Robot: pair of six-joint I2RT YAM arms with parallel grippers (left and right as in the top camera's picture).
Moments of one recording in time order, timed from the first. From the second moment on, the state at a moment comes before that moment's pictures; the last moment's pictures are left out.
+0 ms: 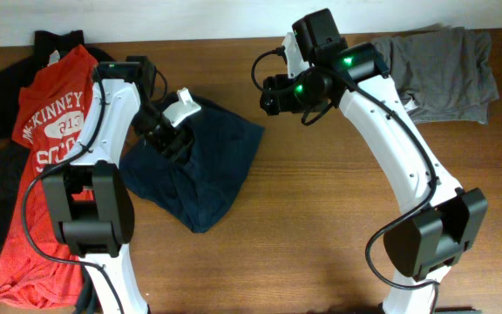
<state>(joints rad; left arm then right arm) -0.05 2.15 1.83 -1.39 0.40 0.79 0.36 1.96 2.00 -1.12 -0.27 0.25</state>
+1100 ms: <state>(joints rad) -0.04 2.14 1.62 -1.15 0.20 0.03 0.36 1.96 2.00 -1.14 -0.28 0.22</state>
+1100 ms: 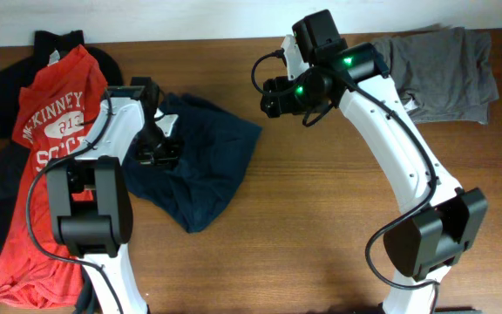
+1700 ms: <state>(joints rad) -0.02 1.96 1.61 -1.19 0.16 -0.10 0.39 2.21 2.00 -1.05 -0.35 0.26</state>
